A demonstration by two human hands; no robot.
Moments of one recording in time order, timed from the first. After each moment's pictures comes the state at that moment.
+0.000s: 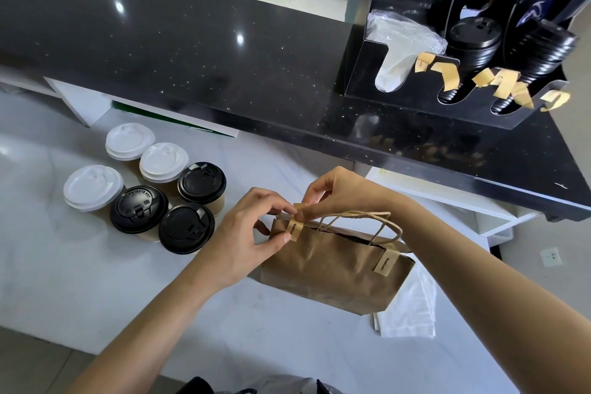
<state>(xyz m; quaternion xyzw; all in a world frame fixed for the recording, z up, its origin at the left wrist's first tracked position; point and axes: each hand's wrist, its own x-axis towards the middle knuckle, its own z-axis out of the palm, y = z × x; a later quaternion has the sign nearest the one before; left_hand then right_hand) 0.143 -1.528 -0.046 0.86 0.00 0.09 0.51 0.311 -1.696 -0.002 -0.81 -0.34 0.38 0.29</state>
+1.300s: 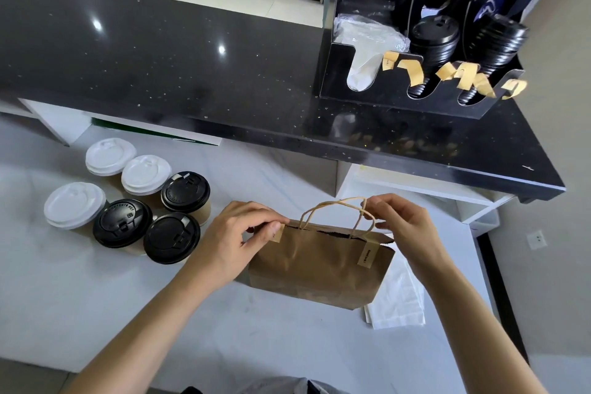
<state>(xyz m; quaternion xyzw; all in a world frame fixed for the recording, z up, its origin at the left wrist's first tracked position) 0.151 -1.531 -0.059 0.90 -0.04 0.12 0.42 0.255 -1.812 -0.022 -0.81 -0.04 0.13 0.58</state>
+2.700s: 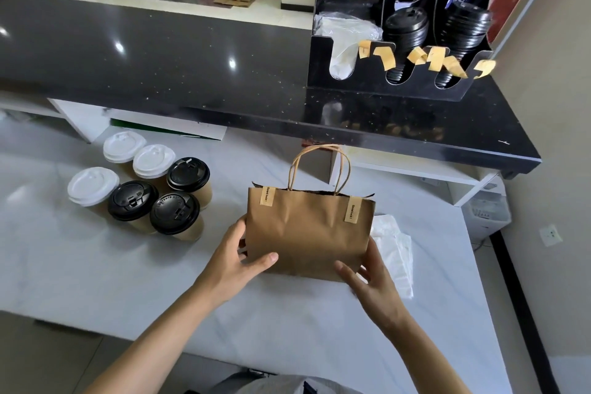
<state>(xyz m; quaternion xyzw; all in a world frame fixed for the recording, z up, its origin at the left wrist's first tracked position) 0.085 -1.580 -0.101 0.76 0.13 -0.01 0.64 0.148 -1.852 -0.115 -0.77 -0.09 0.19 0.61</state>
